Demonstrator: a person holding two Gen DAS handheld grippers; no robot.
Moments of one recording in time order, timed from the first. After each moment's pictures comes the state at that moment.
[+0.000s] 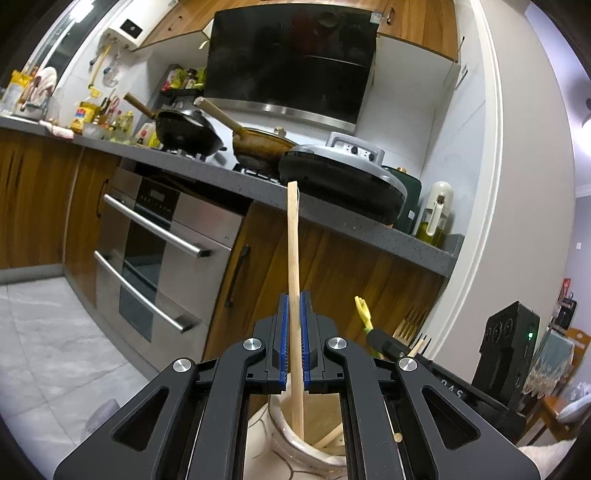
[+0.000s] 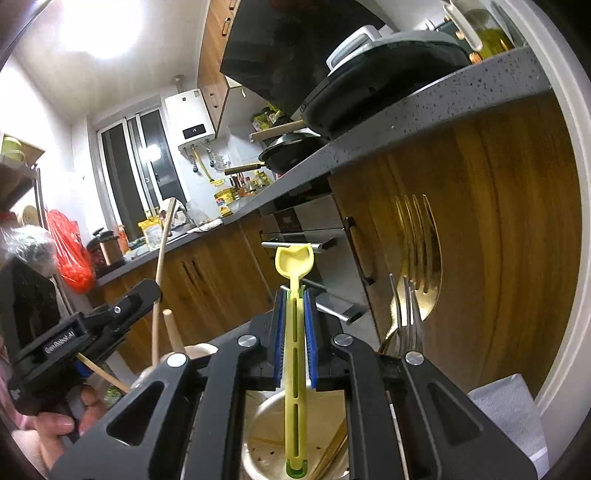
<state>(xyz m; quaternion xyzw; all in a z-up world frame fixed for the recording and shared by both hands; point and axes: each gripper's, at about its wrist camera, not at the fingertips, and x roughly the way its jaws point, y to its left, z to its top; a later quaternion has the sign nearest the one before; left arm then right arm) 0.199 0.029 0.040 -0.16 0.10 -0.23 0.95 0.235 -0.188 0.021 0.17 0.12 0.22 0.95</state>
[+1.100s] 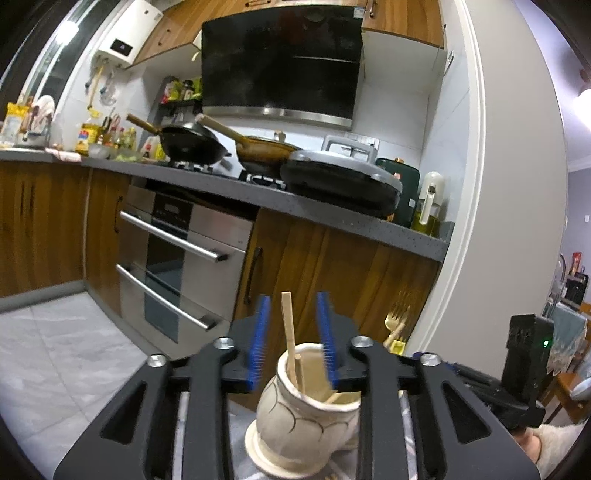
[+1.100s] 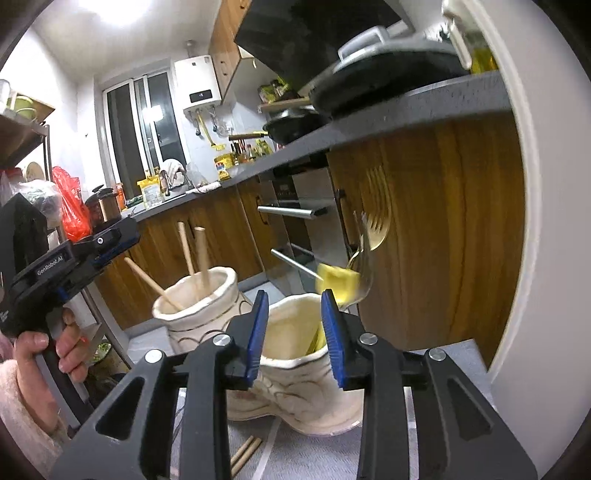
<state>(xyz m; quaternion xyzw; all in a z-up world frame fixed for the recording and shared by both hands) 0.141 0.042 0.066 -0.10 0.11 -0.20 0.97 0.164 -0.213 0.025 0.10 0.17 0.22 0.96</state>
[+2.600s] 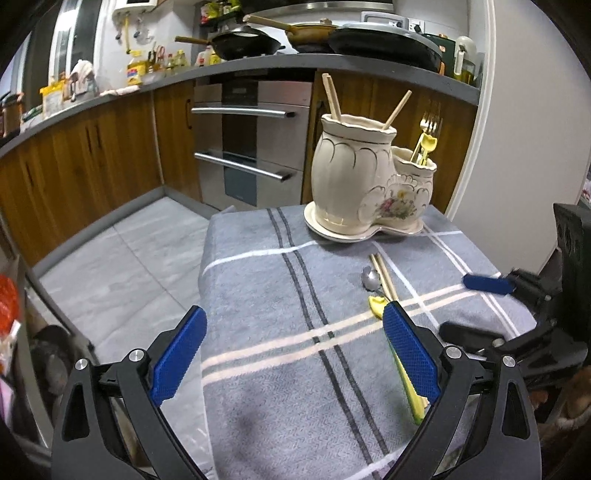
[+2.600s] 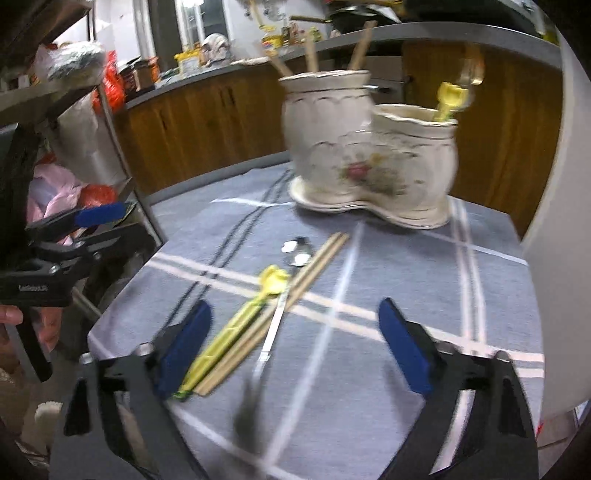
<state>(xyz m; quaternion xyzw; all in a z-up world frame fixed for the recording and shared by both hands) 0.002 0.040 -0.026 -0.01 0.33 -0.07 0.94 0.058 -0.134 -0.041 -0.05 0.37 0.29 0.88</state>
